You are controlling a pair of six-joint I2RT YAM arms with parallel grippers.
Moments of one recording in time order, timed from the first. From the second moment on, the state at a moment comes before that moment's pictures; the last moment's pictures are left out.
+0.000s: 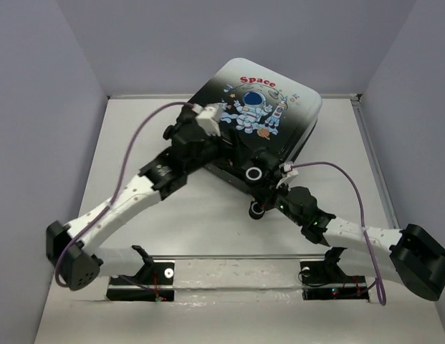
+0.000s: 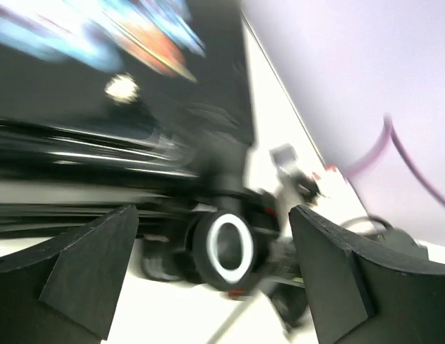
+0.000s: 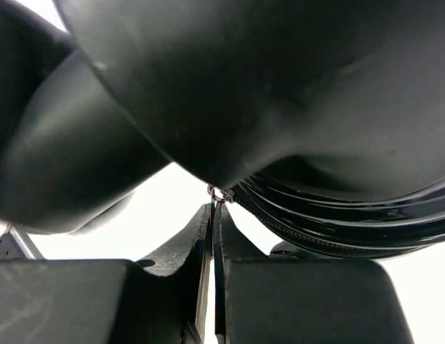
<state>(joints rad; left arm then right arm) -0.85 1.32 1.15 -0.14 0.09 -0.64 0.82 1.11 0.30 0.61 0.11 0.58</state>
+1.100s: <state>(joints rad) -0.11 1.29 1.05 -0.25 0.30 -0.16 0.84 0.98 0.30 0.47 0.07 0.56</state>
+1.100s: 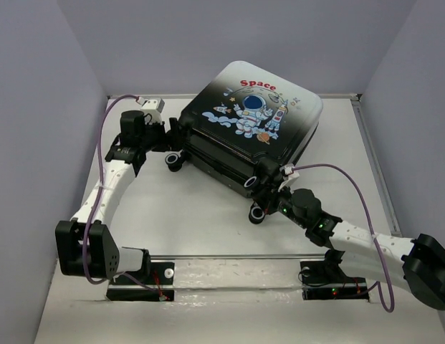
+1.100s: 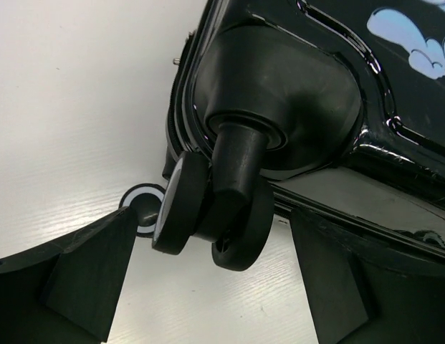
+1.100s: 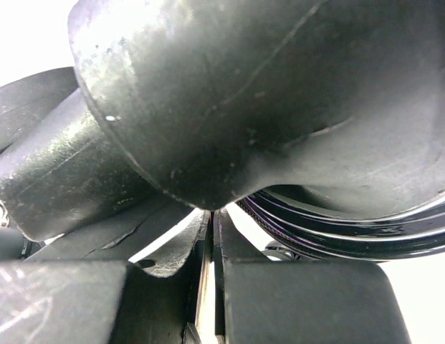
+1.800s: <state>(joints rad) -0.18 1.37 1.09 -0.24 0.30 -0.12 0.81 1.00 0.36 0.38 0.03 0.52</state>
